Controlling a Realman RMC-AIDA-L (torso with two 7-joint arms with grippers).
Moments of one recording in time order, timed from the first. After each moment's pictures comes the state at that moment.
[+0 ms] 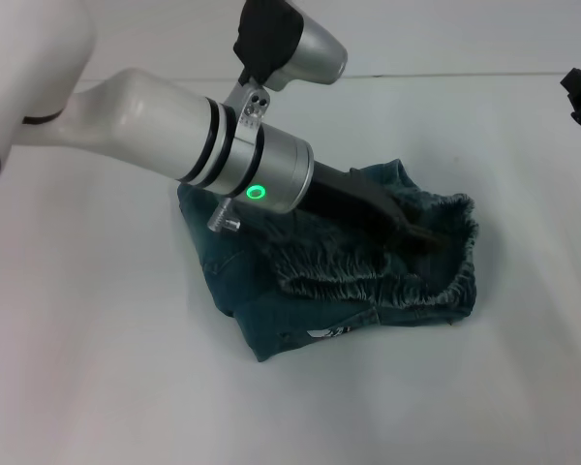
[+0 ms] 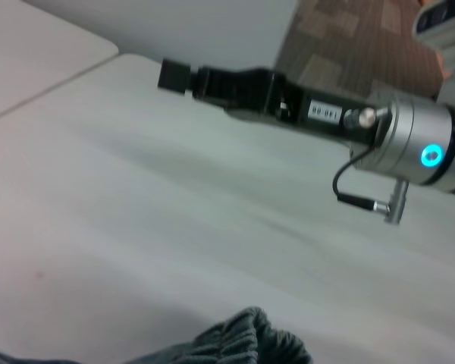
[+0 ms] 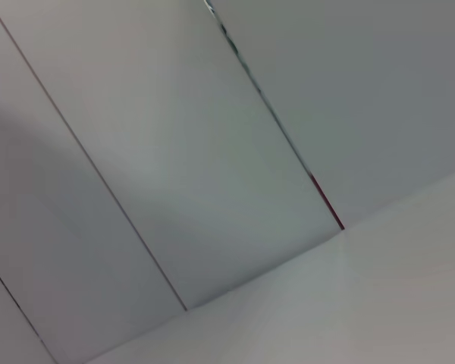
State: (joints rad) left arm -0.96 -2.17 1.22 0.62 2.03 1.19 -1.93; right arm 0.60 2.07 0.11 -0.17 -1.76 -1.12 1.06
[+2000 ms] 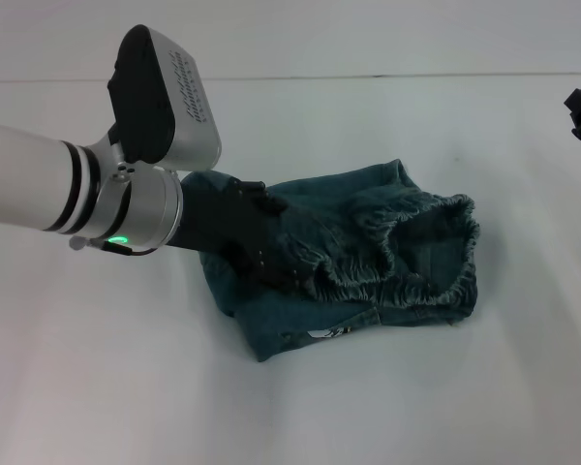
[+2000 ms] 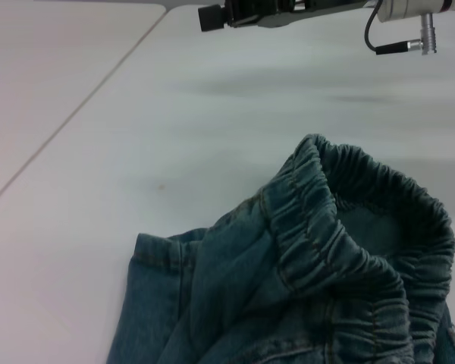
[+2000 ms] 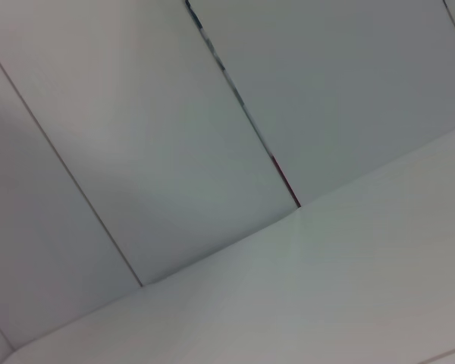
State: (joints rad) left arm -0.55 -2.18 1.31 1.14 2.24 1.24 -1.74; right arm 0.60 2.07 0.10 -0.17 -1.75 -1.03 1.04
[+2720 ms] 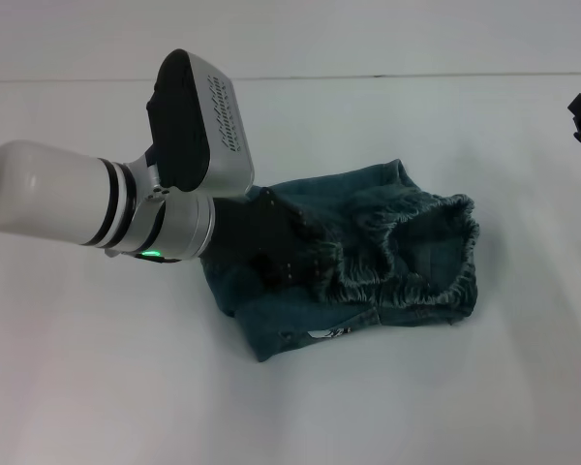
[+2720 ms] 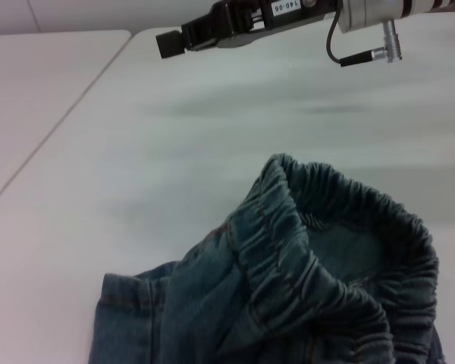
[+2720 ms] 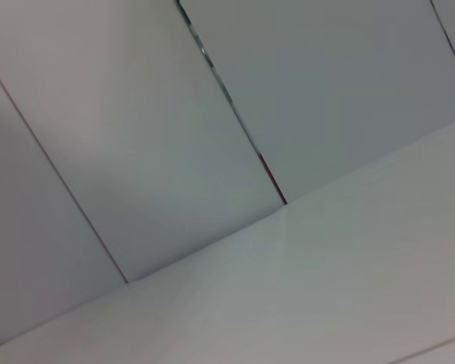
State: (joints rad) left arm -0.57 -2.18 1.39 1.05 2.15 1.14 -1.63; right arm 0.60 2.07 0.10 -0.17 -1.74 -1.00 1.02
